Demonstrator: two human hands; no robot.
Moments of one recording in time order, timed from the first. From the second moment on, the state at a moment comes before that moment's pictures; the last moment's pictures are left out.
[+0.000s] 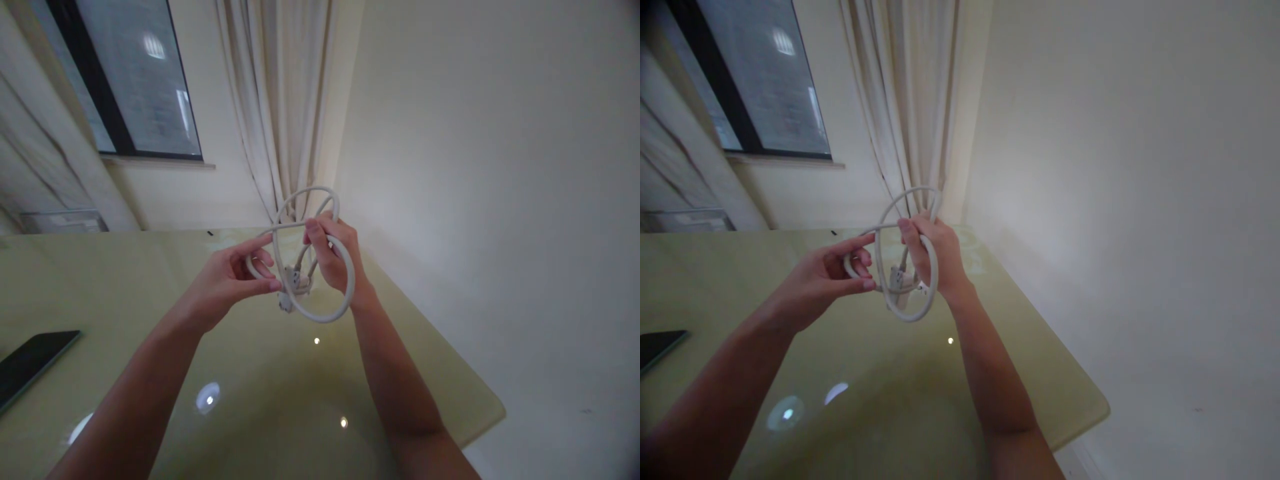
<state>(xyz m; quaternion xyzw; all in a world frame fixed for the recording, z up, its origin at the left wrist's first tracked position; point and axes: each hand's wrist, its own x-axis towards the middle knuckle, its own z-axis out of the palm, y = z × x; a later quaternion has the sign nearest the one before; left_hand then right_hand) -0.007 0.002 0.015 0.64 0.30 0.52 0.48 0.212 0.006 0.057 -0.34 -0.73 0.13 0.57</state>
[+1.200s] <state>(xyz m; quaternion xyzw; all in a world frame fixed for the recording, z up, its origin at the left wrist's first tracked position) 0.011 0.002 0.010 0.73 0.34 0.52 0.30 0.202 0.002 0.057 -0.22 -0.72 0.42 0.51</state>
